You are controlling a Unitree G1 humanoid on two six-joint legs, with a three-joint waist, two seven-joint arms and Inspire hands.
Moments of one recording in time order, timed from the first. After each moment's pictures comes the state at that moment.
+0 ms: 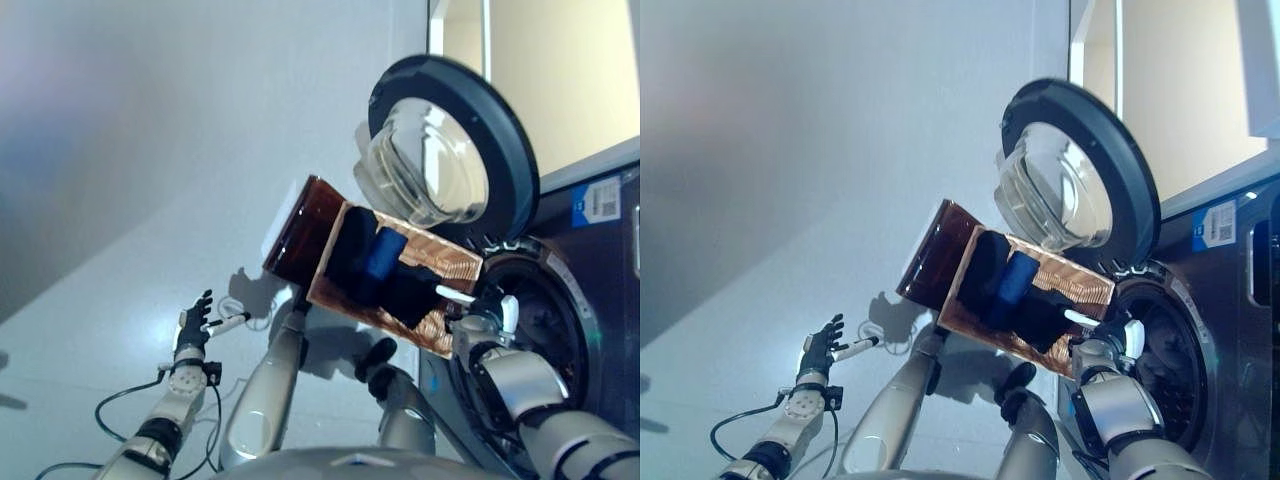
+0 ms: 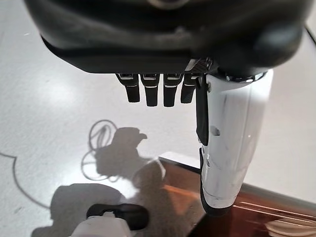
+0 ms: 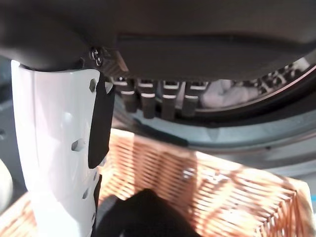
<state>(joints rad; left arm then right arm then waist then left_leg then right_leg) -0.15 0.33 -0.29 0.93 -0.28 -0.27 0.34 -0.63 -0.33 0.17 1.55 0.41 -0.19 -0.51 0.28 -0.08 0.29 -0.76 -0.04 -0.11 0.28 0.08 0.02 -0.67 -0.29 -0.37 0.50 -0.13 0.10</state>
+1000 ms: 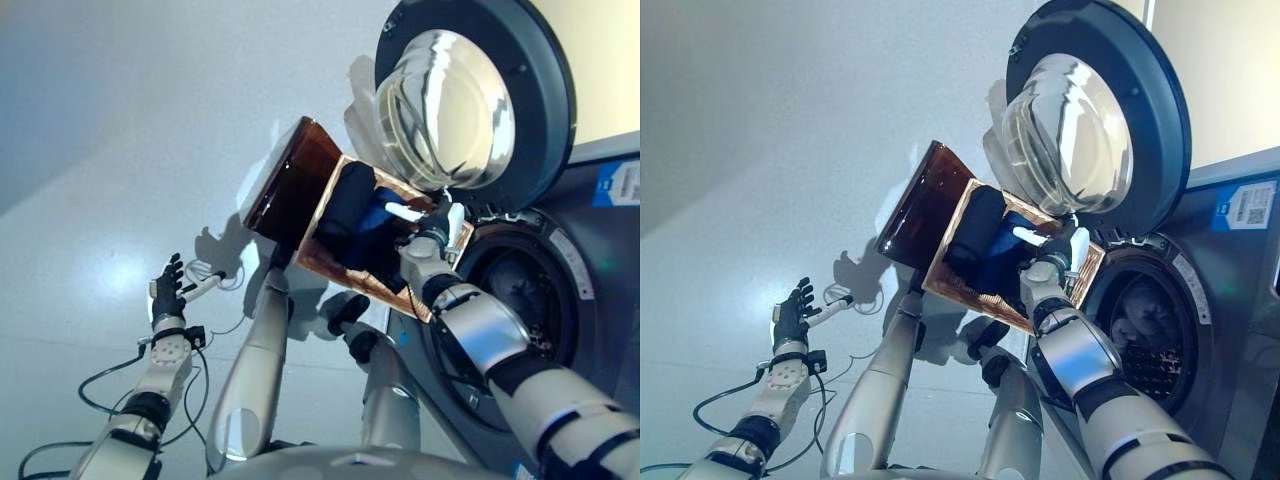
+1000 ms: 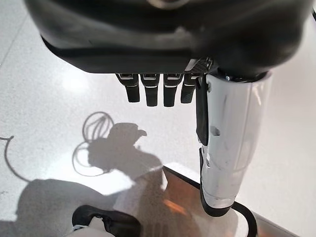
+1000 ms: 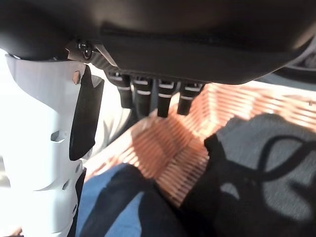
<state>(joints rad) -0.20 0.39 -0.24 0.87 -0.40 -0.31 0.40 -0.94 -0.19 0.36 1.48 0.46 -0.20 -0.61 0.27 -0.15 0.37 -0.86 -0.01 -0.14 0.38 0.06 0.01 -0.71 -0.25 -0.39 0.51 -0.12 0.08</state>
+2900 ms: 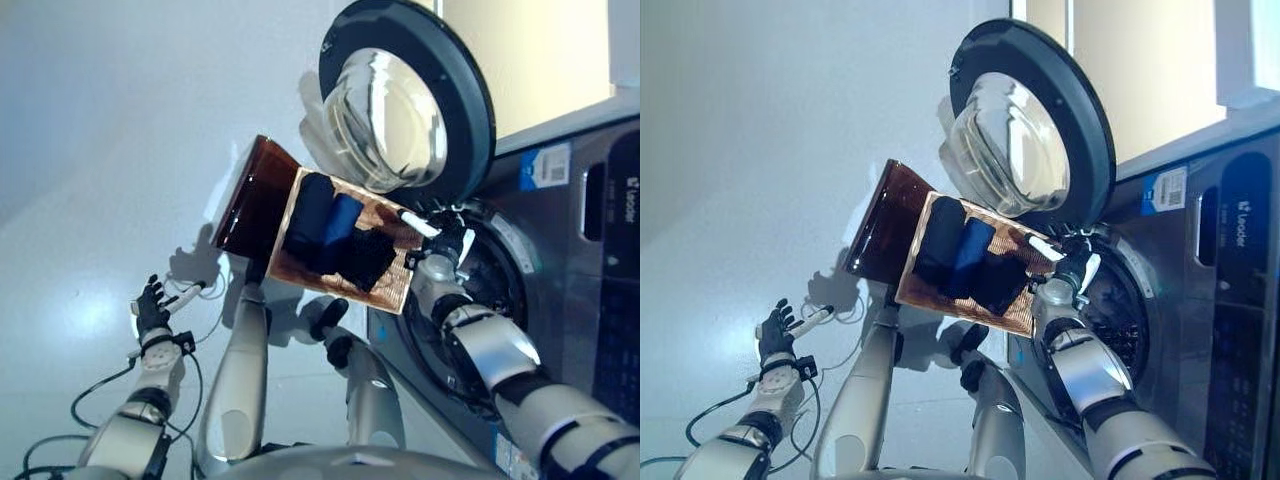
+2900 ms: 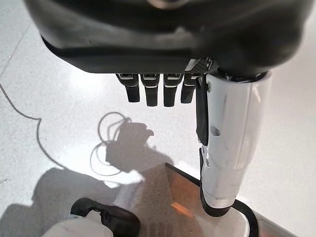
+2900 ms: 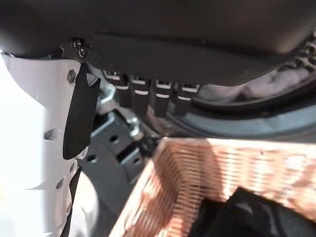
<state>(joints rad) -0.32 0.37 -0.18 1.17 -0.49 -0.38 0.39 -0.89 -0.21 0.22 1.45 0.66 -0.28 -0.53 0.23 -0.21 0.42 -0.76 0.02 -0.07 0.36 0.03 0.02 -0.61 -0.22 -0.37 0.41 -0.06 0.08</state>
